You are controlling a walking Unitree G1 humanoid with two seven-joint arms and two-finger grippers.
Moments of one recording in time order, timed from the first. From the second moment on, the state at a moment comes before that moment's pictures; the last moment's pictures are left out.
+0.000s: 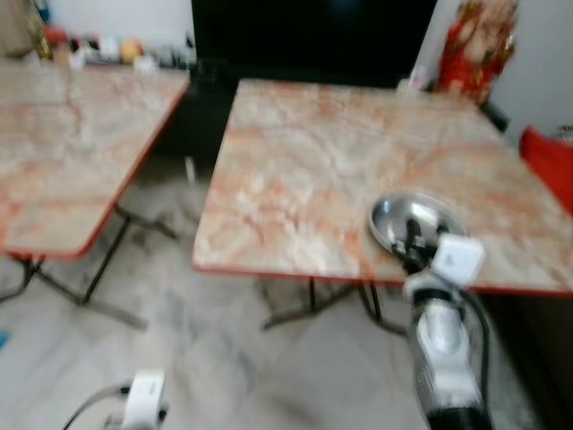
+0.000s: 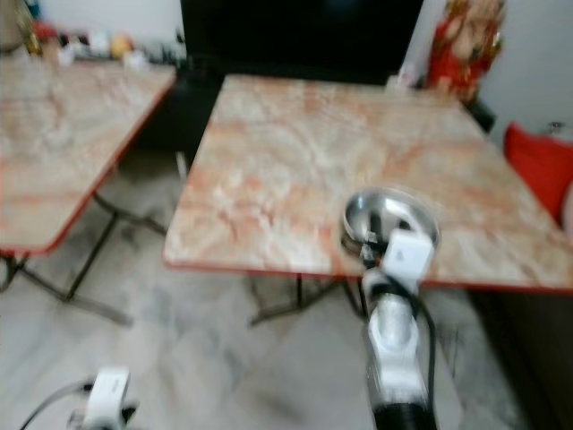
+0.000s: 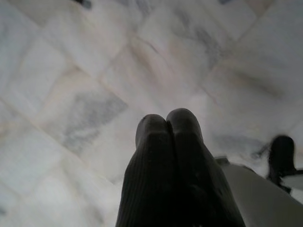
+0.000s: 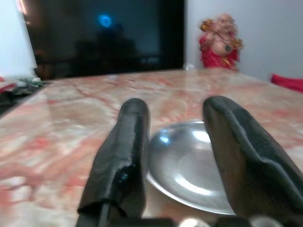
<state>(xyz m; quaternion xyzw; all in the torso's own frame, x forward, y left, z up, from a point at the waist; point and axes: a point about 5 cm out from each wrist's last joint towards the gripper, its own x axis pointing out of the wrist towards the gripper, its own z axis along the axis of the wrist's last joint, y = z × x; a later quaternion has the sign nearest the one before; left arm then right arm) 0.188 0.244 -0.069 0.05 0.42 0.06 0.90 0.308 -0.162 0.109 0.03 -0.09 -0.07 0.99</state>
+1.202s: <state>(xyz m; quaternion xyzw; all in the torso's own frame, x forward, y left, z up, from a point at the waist) 0.194 0.238 -0.067 0.05 0.42 0.05 0.91 0.310 -0.164 0.109 0.02 -0.10 -0.07 0.99</state>
